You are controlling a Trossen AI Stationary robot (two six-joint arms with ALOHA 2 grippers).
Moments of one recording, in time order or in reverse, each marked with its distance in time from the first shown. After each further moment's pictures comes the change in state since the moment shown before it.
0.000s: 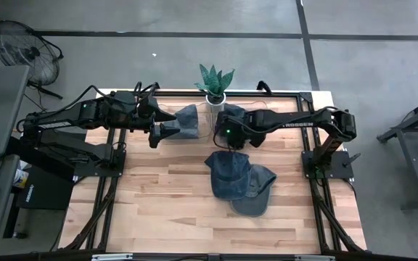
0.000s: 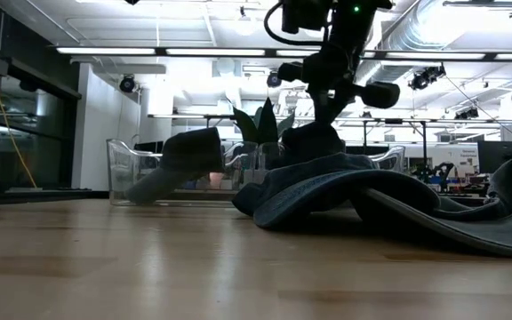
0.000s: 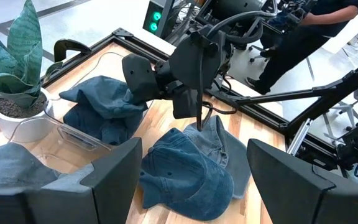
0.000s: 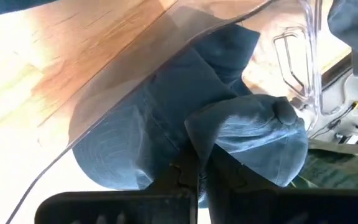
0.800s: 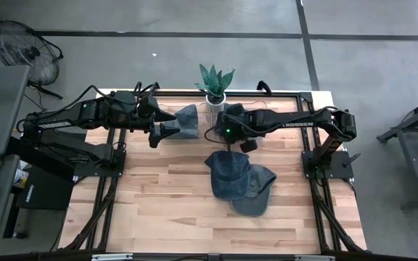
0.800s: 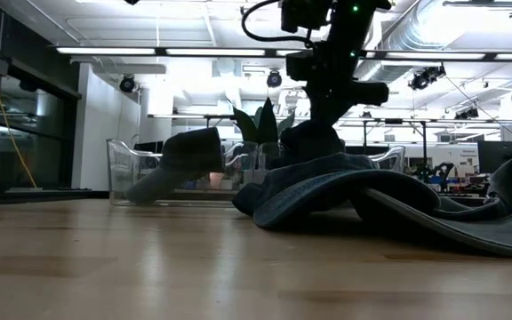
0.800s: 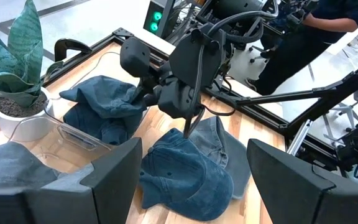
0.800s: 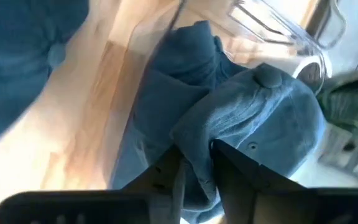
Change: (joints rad) left arm 0.000 0.000 0.000 0.000 -0.002 -0.006; right arm 0.000 0.000 0.000 0.022 -0.024 0.543
